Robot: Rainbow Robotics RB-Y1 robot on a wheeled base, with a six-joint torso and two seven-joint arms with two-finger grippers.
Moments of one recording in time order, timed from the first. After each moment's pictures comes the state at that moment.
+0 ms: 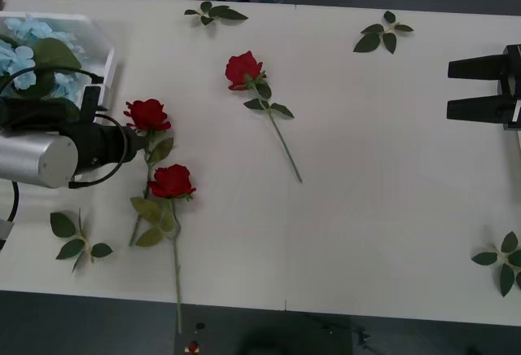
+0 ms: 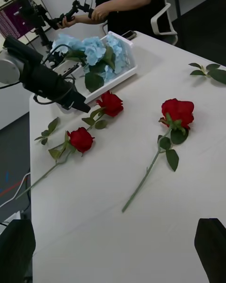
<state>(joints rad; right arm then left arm) -0.30 -1.22 0.12 -1.60 -2.36 1.11 2.70 -0.28 0.51 -0.07 -1.67 0.52 1.05 -1.42</state>
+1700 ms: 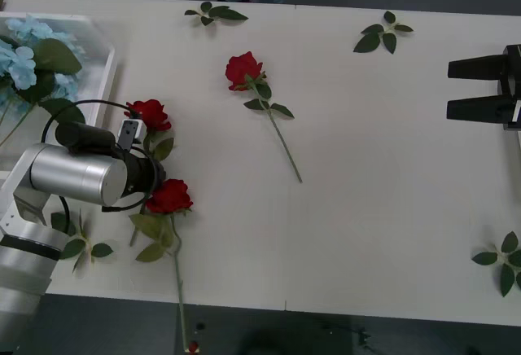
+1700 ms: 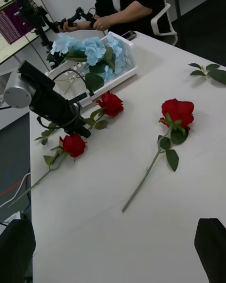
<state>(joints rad) -0.30 -1.22 0.12 -1.60 -2.36 1.11 2.70 -0.28 0.36 -0.13 -1.55 0.30 1.12 -1.45</state>
